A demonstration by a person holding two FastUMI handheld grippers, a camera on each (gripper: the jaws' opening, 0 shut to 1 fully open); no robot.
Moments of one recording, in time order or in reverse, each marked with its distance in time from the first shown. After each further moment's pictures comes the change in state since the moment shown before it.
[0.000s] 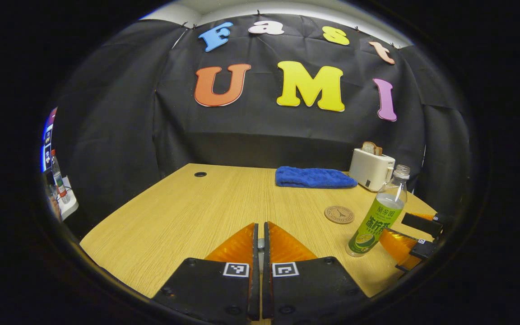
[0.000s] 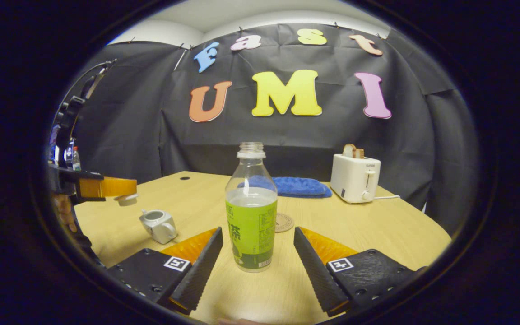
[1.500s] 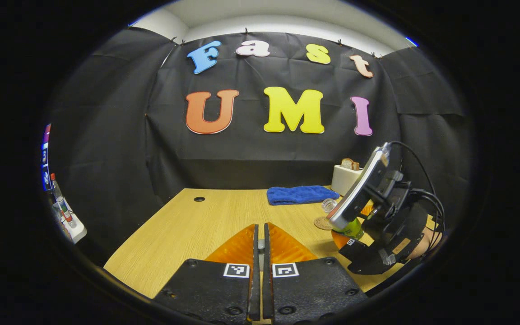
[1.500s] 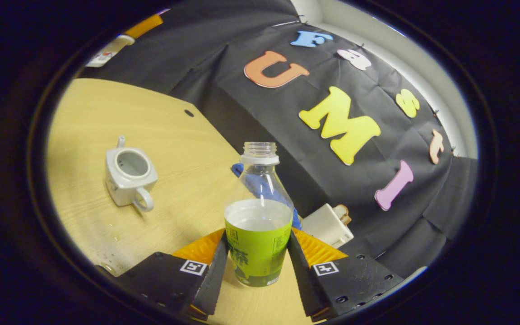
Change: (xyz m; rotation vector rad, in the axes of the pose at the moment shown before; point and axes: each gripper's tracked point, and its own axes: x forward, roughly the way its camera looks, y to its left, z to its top) left arm -0.064 0.037 0.047 0.065 -0.114 -0.119; right arm 0.054 0.046 0.021 -0.788 0.107 -0.237
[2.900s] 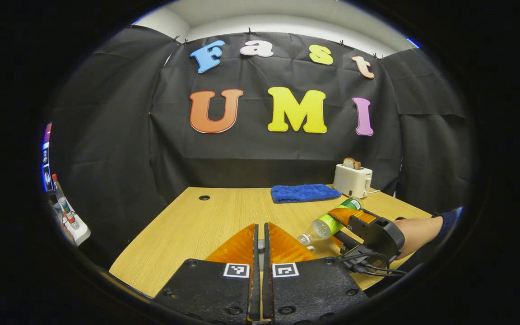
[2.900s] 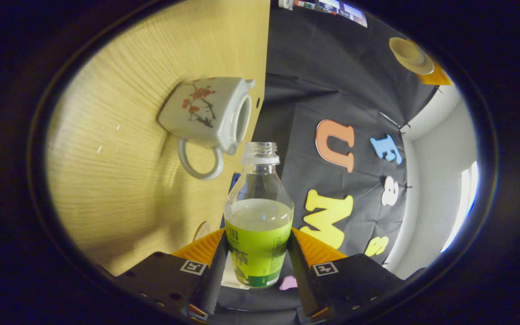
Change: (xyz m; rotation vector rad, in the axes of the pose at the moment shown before) left arm -0.012 0.020 -0.001 -0.008 0.010 0.005; right arm -0.001 0.029 0.020 -0.941 -0.210 -0.230
